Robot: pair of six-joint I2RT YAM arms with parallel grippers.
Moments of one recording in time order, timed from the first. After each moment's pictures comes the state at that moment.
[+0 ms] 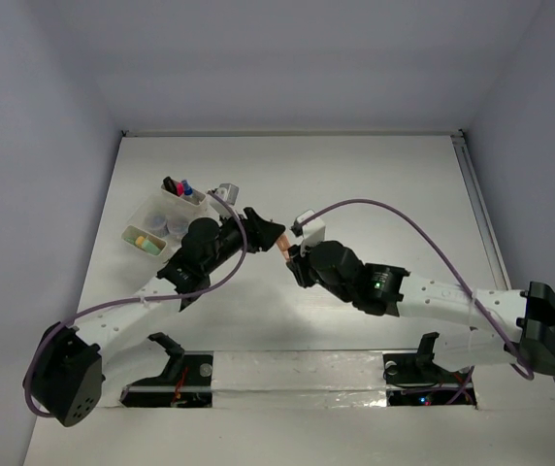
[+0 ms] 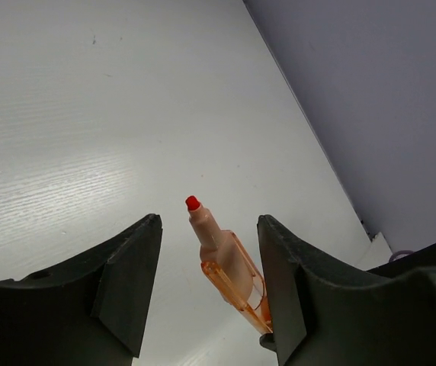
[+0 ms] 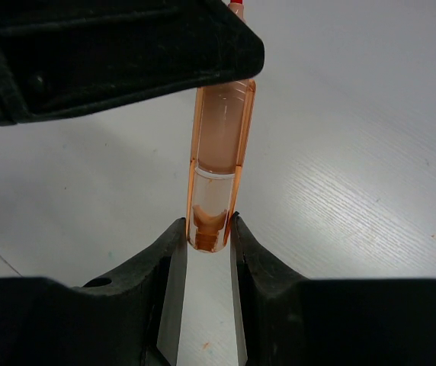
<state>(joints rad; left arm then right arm) -0.62 1.04 0.53 0.38 0.13 -0.67 1.14 1.24 0.87 -0.11 0.44 0.28</state>
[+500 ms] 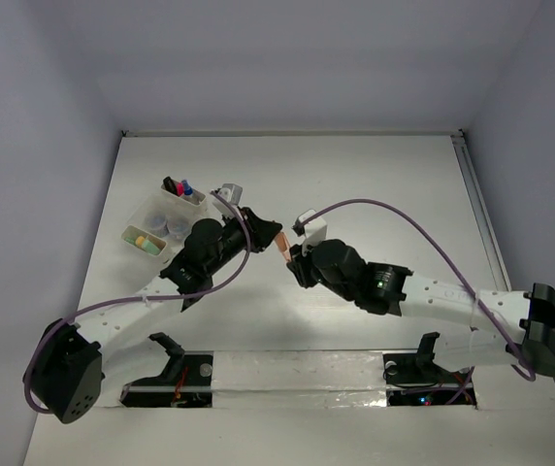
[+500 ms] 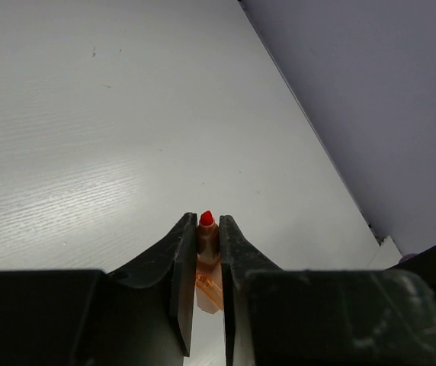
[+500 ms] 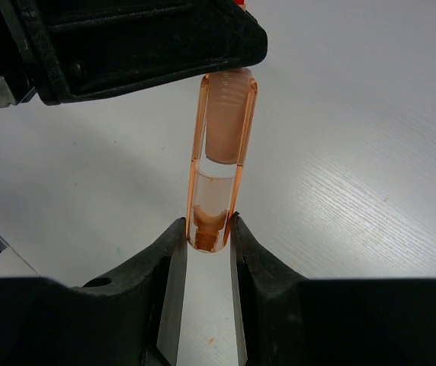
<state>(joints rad) -0.65 1.06 0.54 0.42 0.10 -0.65 1.14 1.22 0.87 -0.12 0.40 0.29</state>
